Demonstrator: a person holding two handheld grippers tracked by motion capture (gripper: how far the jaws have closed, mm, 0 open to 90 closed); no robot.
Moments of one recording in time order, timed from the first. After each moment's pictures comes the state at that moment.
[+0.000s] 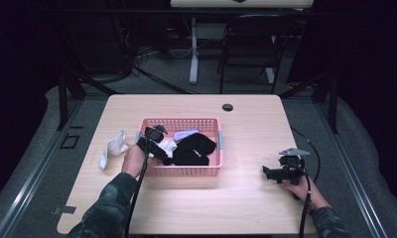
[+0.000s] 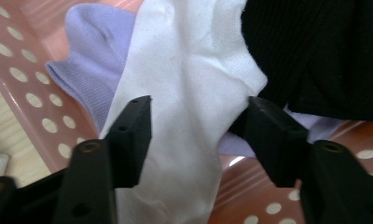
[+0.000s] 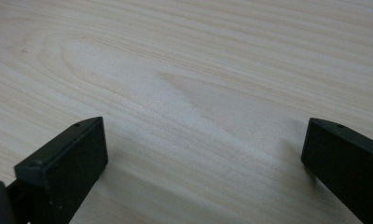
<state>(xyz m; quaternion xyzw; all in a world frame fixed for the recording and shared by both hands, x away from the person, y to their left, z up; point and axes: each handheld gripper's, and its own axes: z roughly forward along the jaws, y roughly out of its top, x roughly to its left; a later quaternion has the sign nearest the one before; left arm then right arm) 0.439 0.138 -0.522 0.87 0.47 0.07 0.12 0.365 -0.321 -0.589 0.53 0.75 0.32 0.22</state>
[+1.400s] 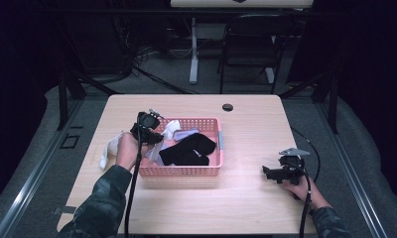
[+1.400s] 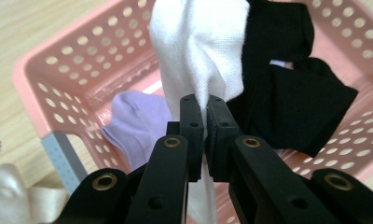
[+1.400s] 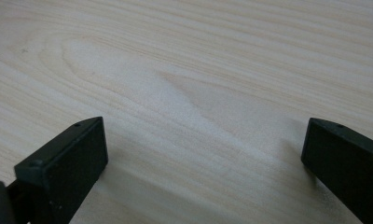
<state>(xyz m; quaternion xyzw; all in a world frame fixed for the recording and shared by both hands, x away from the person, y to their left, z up) 0.428 0.145 -0.445 0.87 0.42 0.13 0.23 0.365 -0.321 -0.589 0.53 0.75 0.32 0.22</state>
